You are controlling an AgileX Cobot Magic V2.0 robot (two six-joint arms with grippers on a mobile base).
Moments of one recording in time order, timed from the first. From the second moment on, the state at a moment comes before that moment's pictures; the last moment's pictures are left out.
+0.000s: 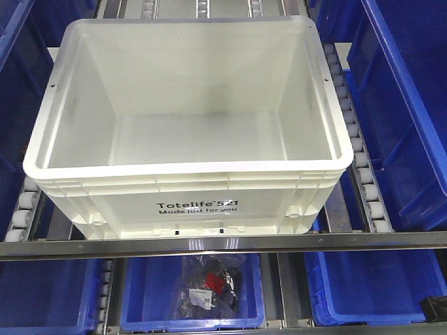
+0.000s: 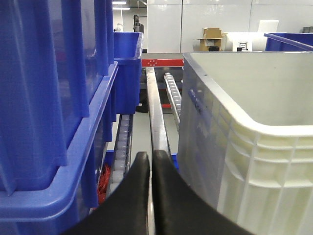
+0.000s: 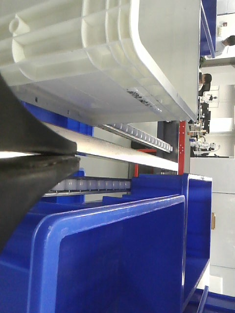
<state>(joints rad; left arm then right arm) -0.01 -0.01 0.03 -0.13 0.02 0.09 0.12 -0.01 0.03 -0.04 0.04 0.00</state>
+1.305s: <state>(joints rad) -0.01 0.00 -0.43 -0.13 0.22 0.09 0.12 0.00 -0.37 -0.08 0.25 -0.01</state>
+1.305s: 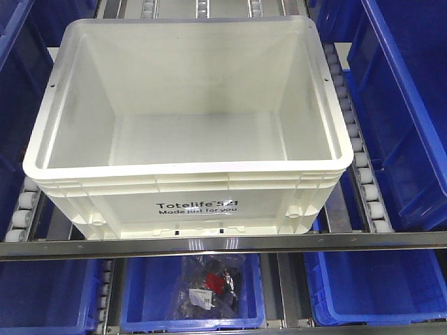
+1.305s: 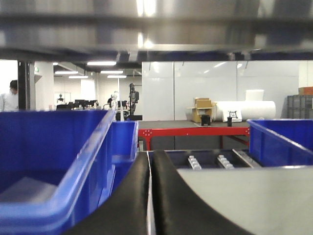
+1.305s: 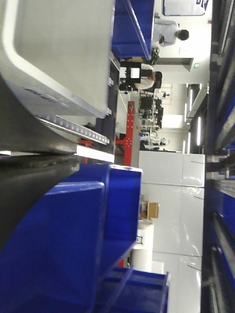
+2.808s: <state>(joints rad) -0.30 0.79 -0.88 -0.10 0.80 0.24 0.39 1.04 -0.96 -0.05 0.88 -0.08</state>
